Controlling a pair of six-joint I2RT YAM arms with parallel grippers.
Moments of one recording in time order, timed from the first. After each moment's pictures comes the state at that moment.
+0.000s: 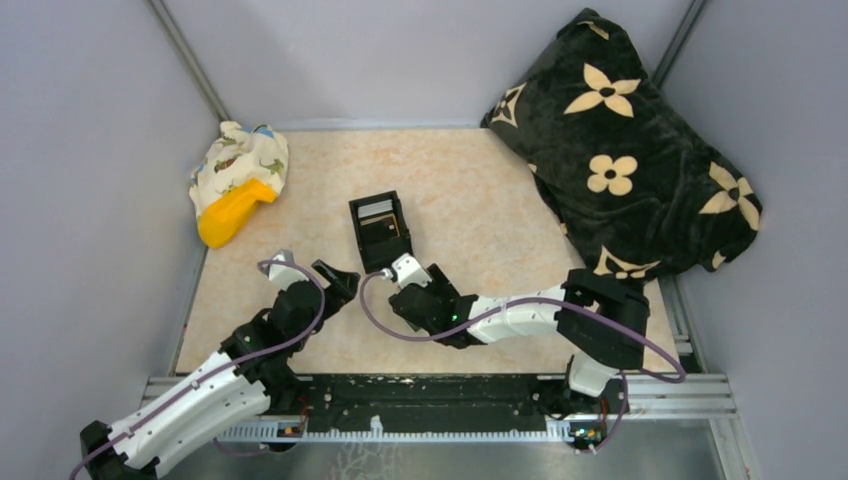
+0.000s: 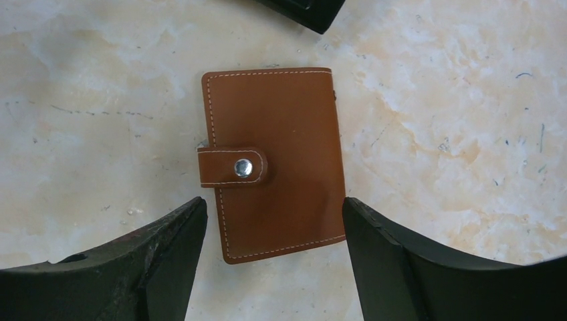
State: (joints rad) left arm -0.82 0.50 0.36 -0.38 -0.58 -1.11; right arm 1.24 1.63 0.82 -0.03 0.65 0.25
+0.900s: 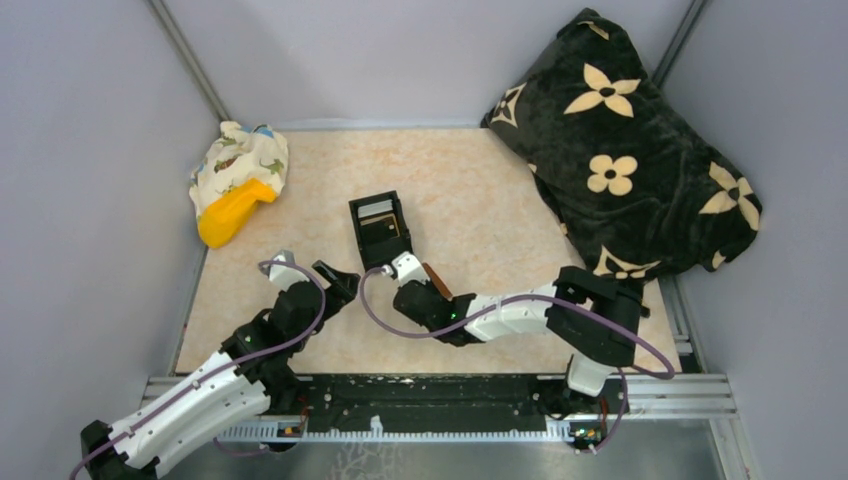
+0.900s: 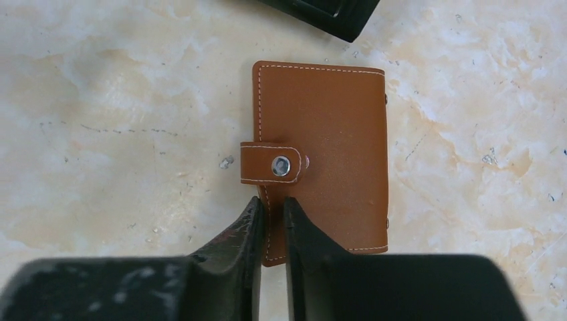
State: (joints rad) left arm -0.82 0.50 0.35 -0.38 -0.58 -1.11; right arm 1.21 1.68 0.81 0.06 0.57 0.29
